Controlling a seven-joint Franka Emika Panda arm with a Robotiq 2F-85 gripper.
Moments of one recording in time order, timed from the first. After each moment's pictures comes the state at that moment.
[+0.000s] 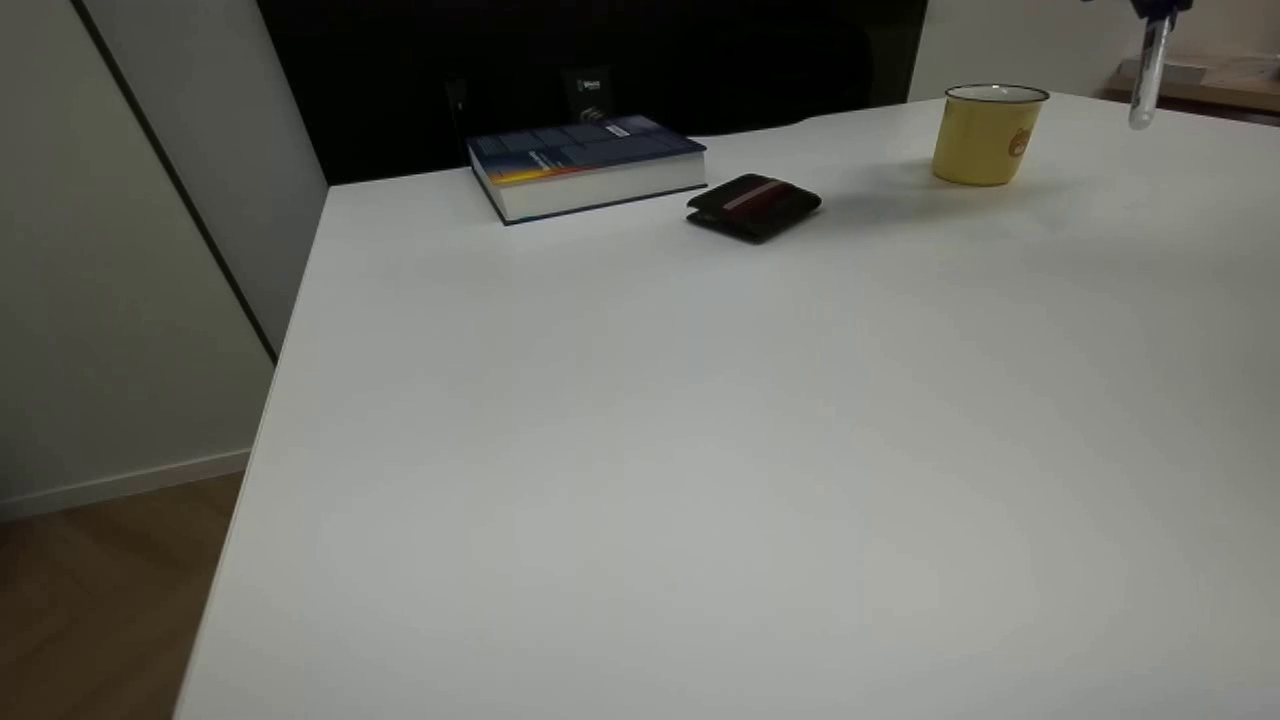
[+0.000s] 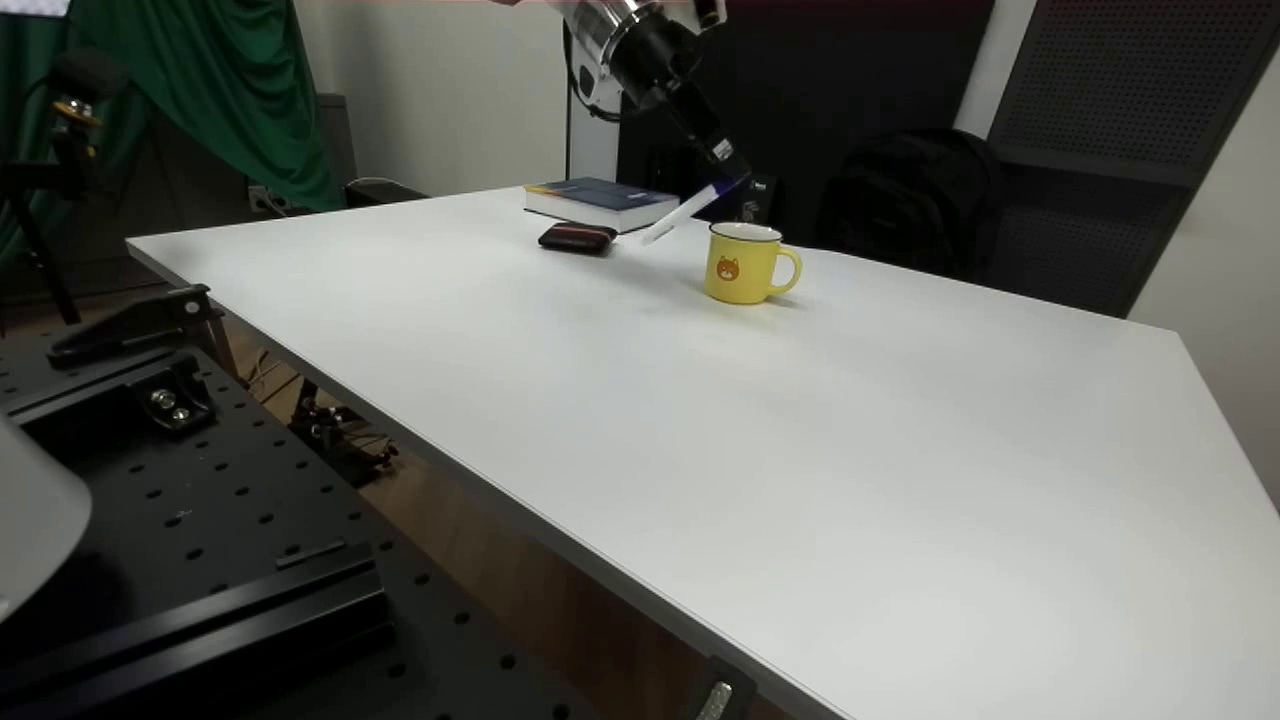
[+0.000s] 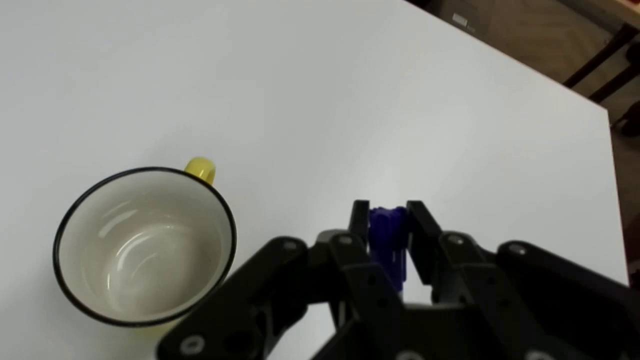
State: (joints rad) arm 0.21 0.47 0.03 -1.99 -1.06 2.04 -1.12
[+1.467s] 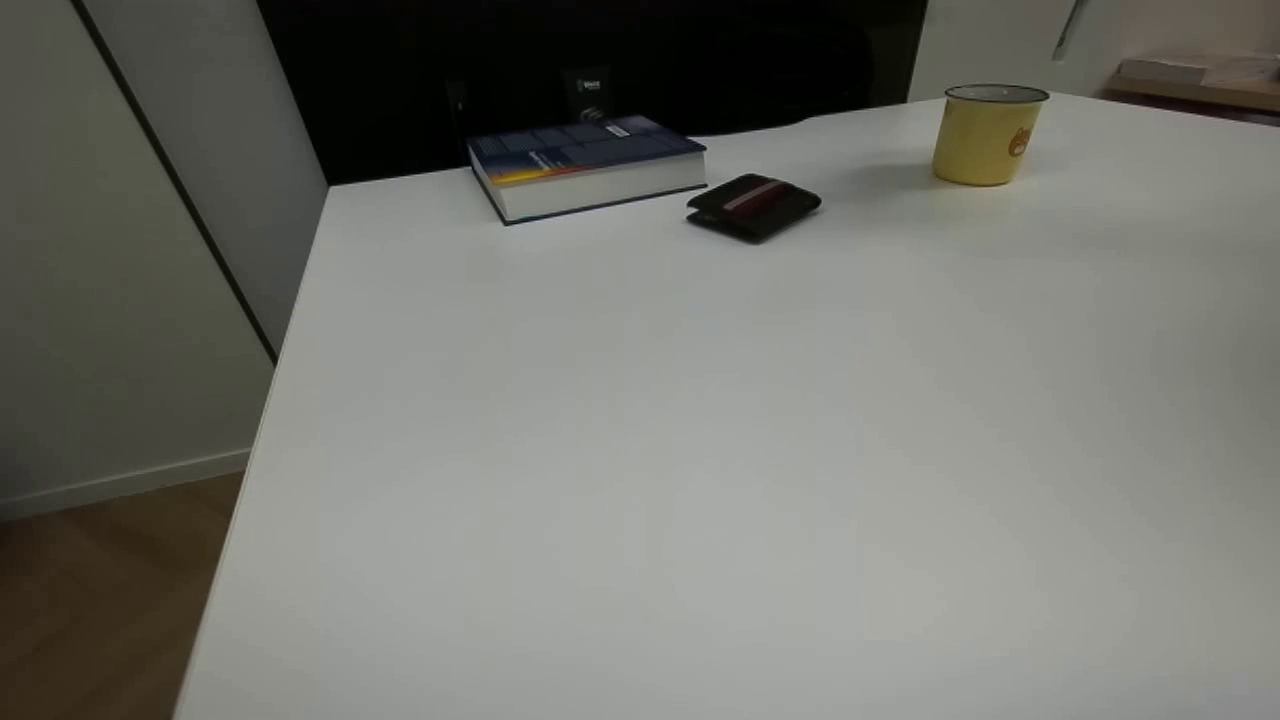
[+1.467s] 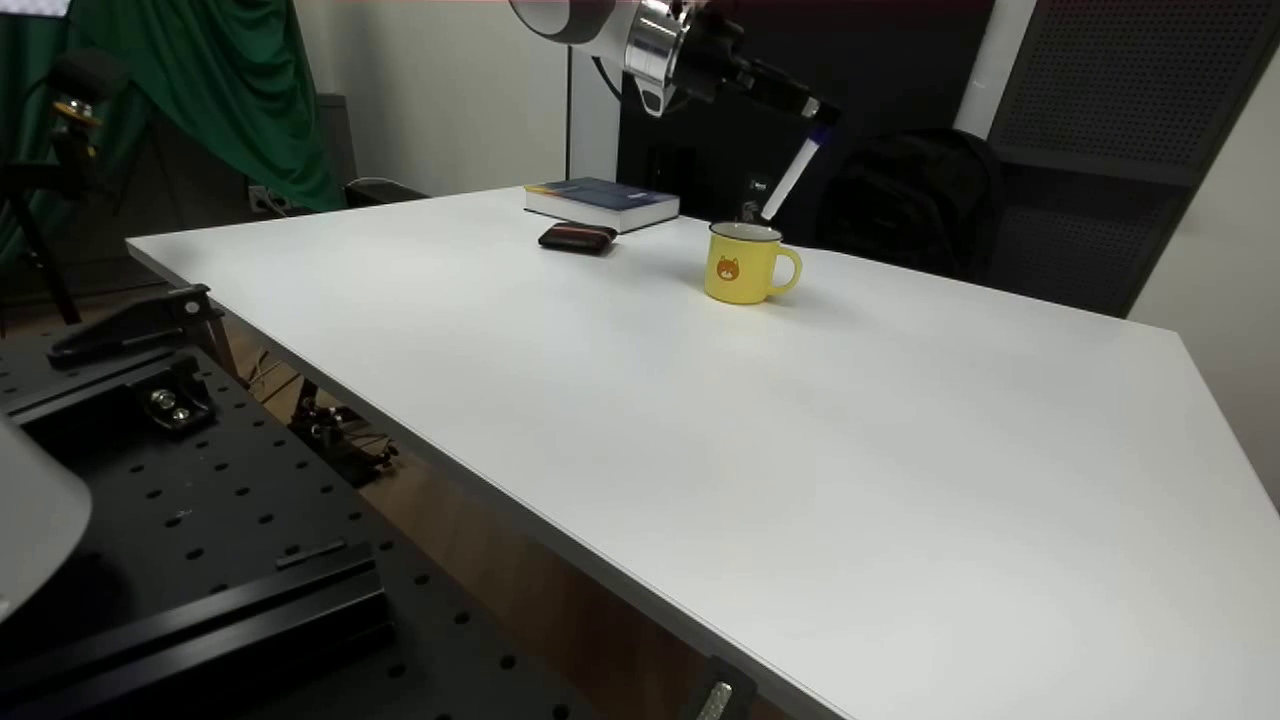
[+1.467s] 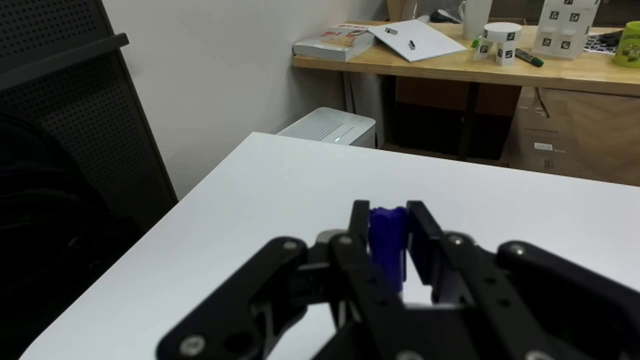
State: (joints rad) arm 0.16 0.57 0.04 -1.88 -1.55 1.93 -0.64
